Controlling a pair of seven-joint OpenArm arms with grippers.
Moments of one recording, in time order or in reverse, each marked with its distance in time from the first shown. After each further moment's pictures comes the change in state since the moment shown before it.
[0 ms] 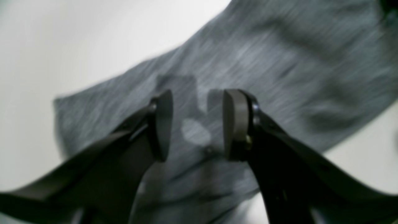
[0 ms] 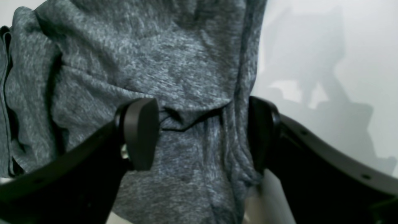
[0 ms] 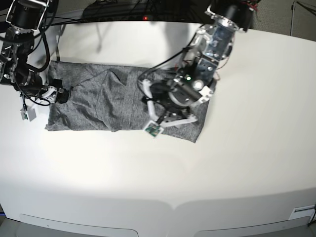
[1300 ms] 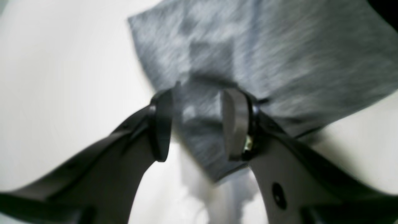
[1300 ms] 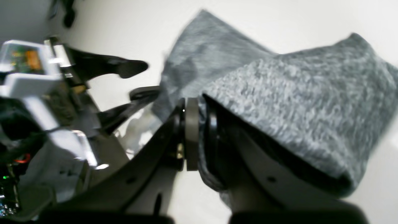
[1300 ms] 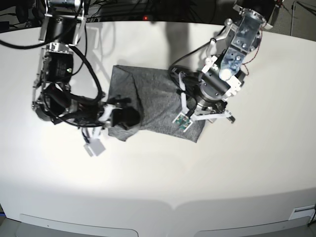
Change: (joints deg) left arm 2.7 -8.3 0.0 11.3 5.9 -0.2 14.6; right arm 9.4 -14.5 -15.6 15.3 25.5 0.0 -22.2
